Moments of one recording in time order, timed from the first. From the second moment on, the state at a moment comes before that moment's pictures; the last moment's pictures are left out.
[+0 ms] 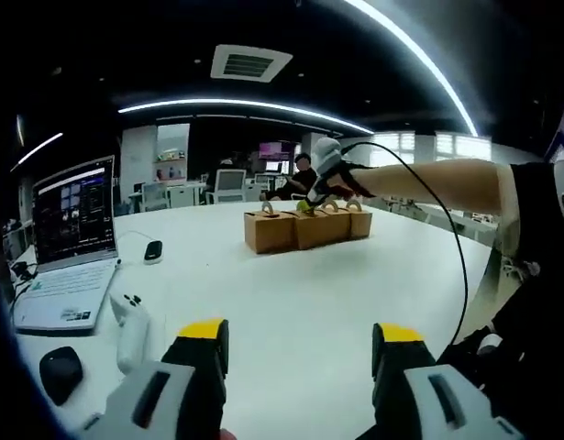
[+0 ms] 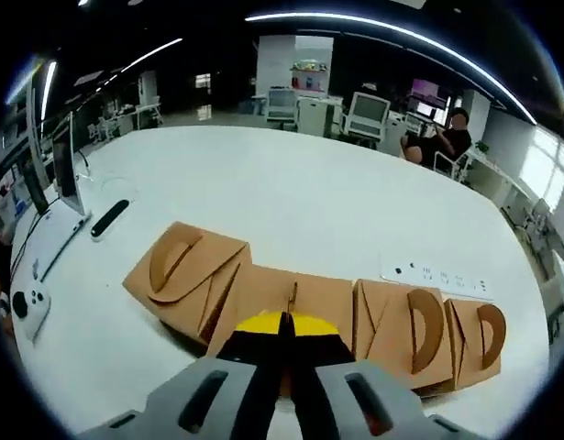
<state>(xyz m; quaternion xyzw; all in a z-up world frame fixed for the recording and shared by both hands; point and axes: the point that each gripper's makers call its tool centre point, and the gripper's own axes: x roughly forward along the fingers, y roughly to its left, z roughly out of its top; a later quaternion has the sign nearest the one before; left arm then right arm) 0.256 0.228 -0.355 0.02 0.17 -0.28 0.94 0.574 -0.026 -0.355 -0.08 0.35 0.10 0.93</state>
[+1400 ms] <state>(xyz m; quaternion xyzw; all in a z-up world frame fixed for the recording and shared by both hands) 0.245 0.158 -0.341 0.04 0.18 -0.34 0.92 0.395 0.000 -0.309 -0.23 0.23 0.50 0.80</state>
